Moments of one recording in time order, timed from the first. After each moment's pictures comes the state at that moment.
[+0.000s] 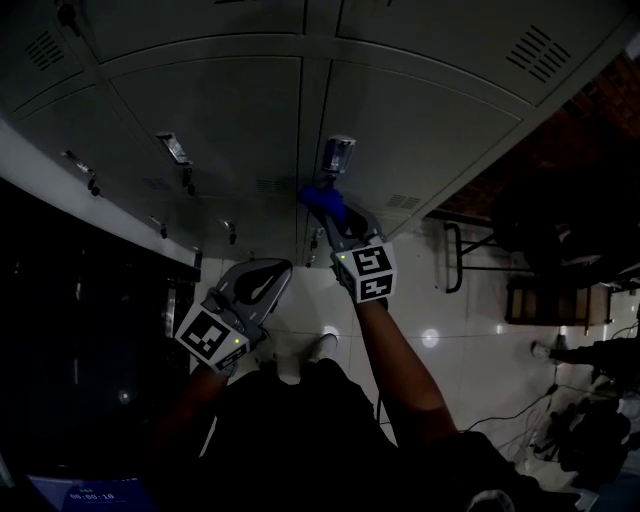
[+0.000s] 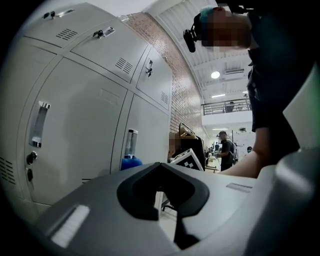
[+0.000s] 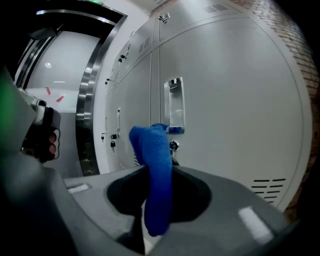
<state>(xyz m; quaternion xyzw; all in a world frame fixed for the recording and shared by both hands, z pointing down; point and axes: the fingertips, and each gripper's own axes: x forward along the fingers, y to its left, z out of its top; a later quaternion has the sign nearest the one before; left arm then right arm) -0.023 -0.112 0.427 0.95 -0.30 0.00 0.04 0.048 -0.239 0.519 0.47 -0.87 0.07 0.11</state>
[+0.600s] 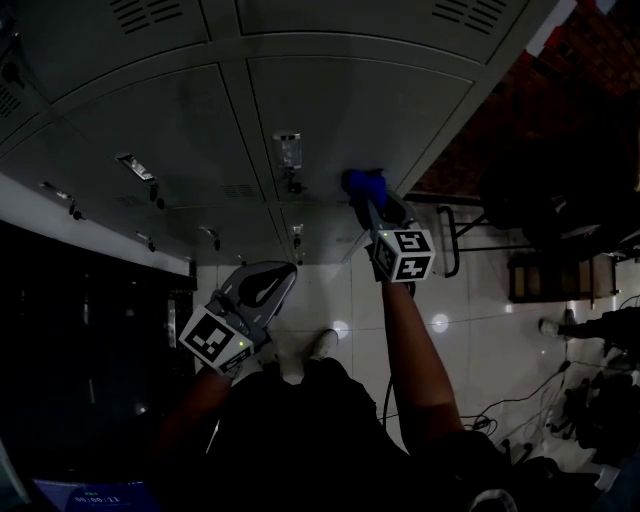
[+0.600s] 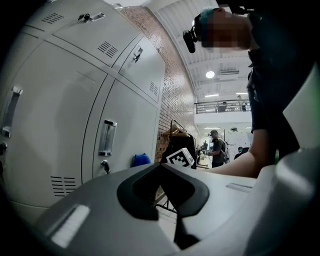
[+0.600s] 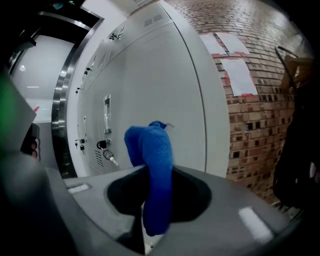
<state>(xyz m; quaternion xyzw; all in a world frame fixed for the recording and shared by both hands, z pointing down) 0.050 -0.105 0.434 0.97 -0.26 0.01 0.05 0.217 -0.254 0.535 0.58 -0.80 0.13 0.08</state>
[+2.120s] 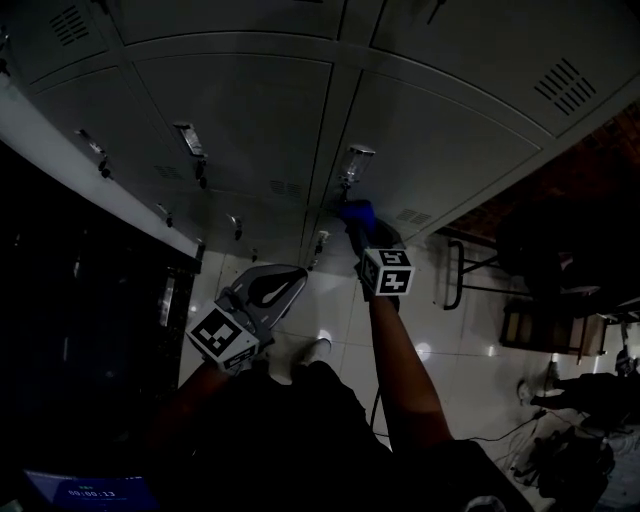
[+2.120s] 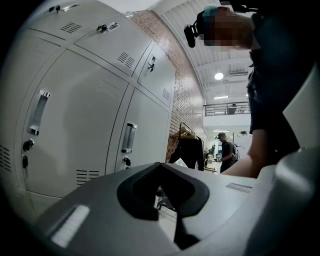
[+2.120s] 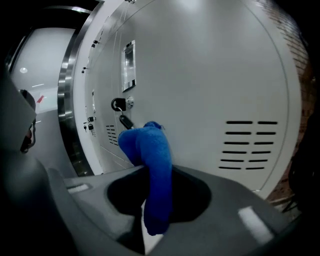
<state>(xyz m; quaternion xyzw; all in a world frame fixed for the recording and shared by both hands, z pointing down) -0.010 -0.110 0.441 0.95 -0.30 0.00 0.07 0.112 -0.263 0.601 0.51 -0.83 0.17 0.16</state>
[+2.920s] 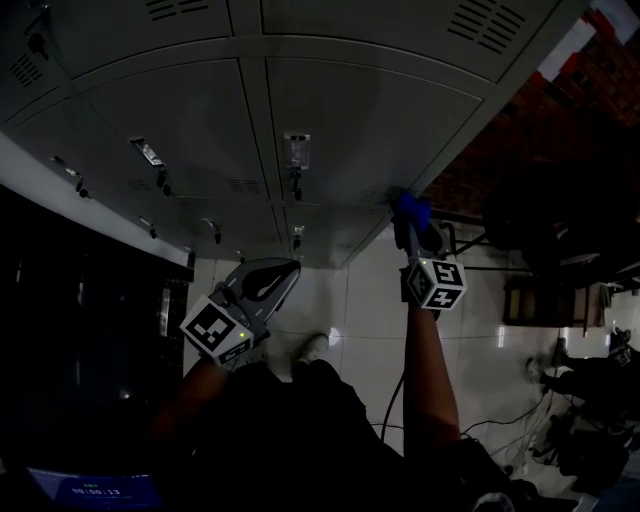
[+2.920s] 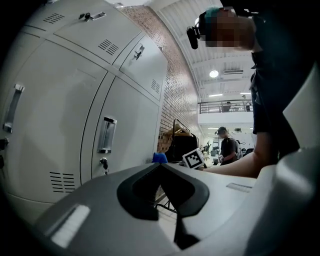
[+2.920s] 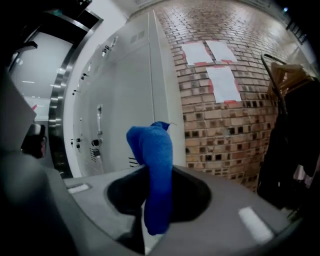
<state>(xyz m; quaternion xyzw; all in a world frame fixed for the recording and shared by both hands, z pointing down) 0.060 -0.106 0.438 0.96 -0.27 0.01 0.06 0.299 -0.221 0.528 0.60 -0.79 0.11 0.07</state>
